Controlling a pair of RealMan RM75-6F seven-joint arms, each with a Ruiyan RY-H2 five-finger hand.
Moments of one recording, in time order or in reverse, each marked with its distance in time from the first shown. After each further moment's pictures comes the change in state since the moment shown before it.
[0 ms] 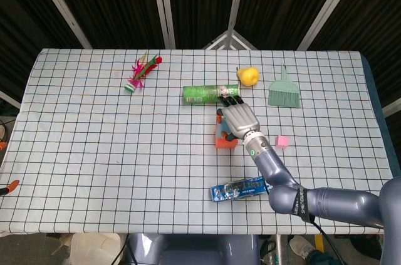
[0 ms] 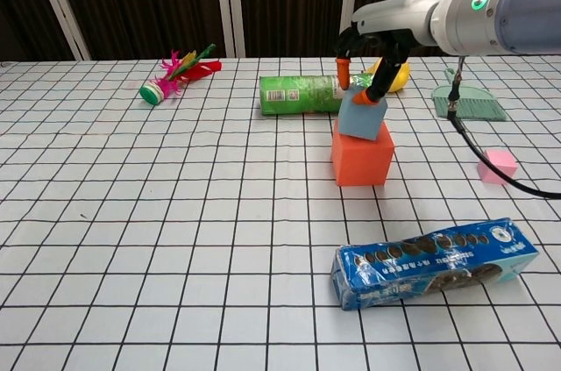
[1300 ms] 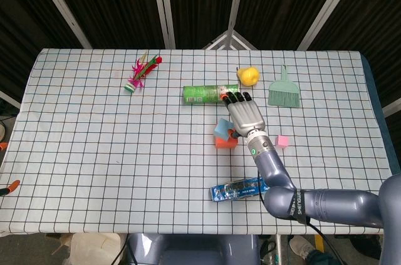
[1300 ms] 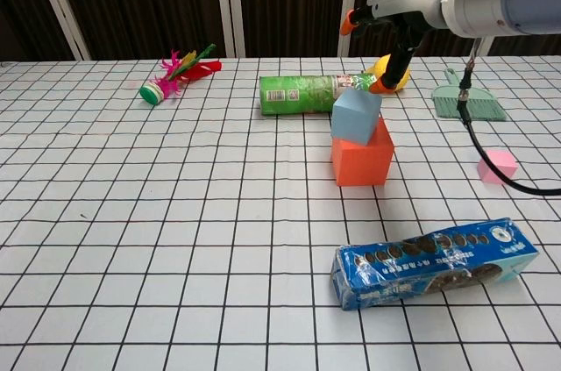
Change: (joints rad) left arm -0.003 0.004 0.002 -0.002 -0.001 -0.010 -0.011; right arm 0.067 0.018 0.008 -0.099 0.225 0.193 -0.135
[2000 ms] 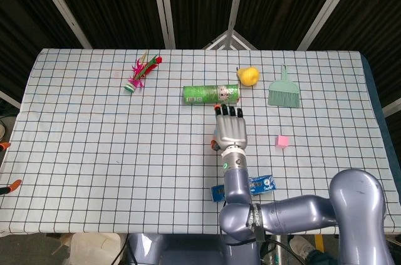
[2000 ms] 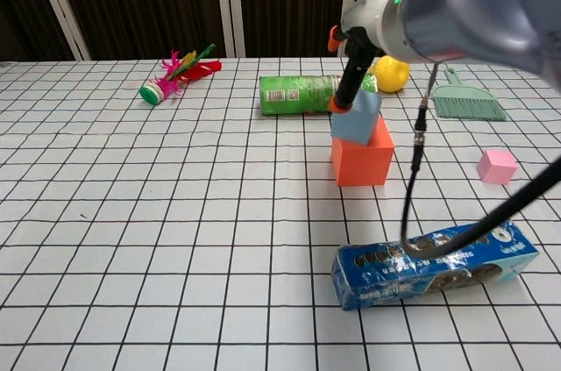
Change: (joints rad) left arm -0.015 0.015 0.003 0.029 0.007 -0.052 -0.081; right arm 0.100 -0.283 0.256 -0.046 0.328 0.457 -0.150
